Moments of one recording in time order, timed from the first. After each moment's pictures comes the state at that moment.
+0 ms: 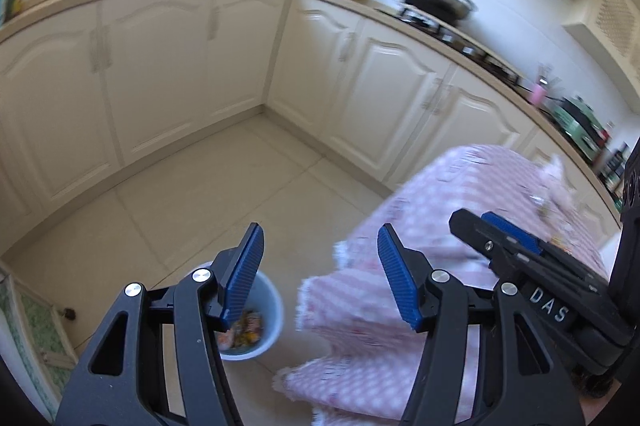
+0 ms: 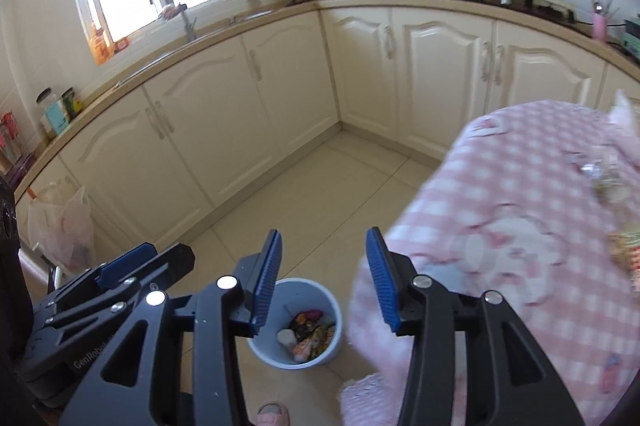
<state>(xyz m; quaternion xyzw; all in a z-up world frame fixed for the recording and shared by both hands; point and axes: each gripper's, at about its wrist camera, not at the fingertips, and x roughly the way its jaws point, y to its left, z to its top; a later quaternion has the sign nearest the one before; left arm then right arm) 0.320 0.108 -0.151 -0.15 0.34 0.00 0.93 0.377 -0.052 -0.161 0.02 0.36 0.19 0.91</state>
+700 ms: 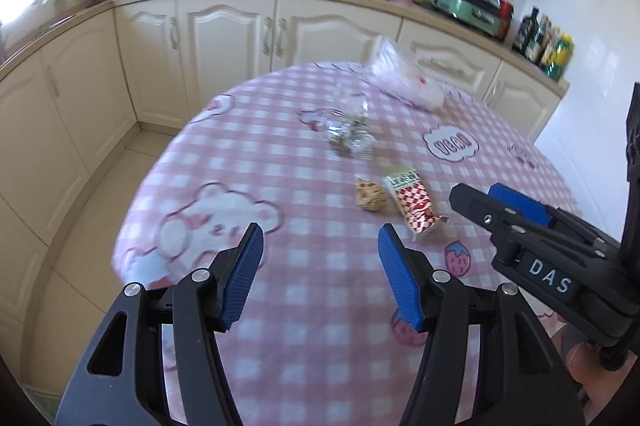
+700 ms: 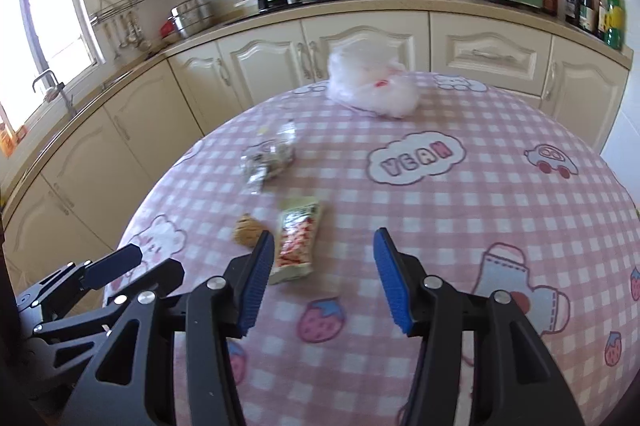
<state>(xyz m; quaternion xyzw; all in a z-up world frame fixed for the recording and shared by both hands) 0.357 -0.137 -0.136 0.01 0.40 -0.18 0.90 0.354 -0.316 -0.157 0.11 0.37 -0.01 0.92</state>
